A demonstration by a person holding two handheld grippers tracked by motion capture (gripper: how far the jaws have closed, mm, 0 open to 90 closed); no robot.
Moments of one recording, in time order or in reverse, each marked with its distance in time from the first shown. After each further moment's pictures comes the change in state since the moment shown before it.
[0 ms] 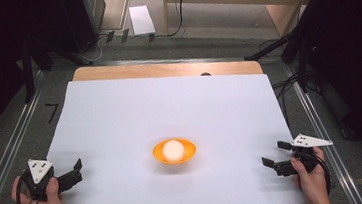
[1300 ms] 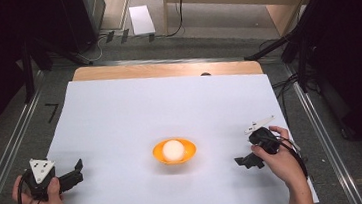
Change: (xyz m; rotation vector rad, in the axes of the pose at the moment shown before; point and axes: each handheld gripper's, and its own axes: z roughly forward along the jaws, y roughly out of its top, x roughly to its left) left arm -0.002 0.000 0.000 0.002 0.005 0.018; right arm 0.065 0.077 0.062 0.487 -0.010 -0.153
